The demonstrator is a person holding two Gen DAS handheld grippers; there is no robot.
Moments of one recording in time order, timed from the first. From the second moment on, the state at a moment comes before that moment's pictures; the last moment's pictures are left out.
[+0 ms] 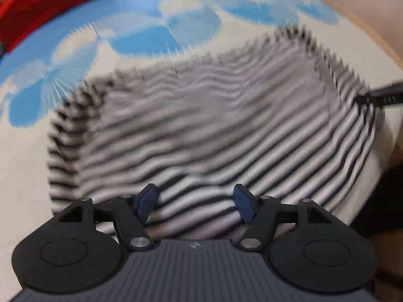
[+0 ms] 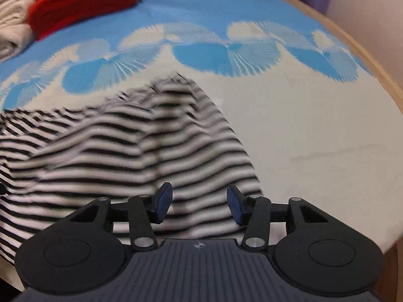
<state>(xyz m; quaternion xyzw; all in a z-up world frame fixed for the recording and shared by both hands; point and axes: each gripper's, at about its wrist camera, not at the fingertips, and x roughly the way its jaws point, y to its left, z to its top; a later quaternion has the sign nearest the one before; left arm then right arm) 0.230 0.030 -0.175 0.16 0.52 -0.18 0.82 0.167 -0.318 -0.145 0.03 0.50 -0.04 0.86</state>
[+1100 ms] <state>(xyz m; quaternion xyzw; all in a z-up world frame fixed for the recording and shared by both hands) 0.130 0.135 -0.135 -0.12 0.48 0.08 0.87 0.053 -0.341 -0.073 0.12 0.34 0.02 0.93</state>
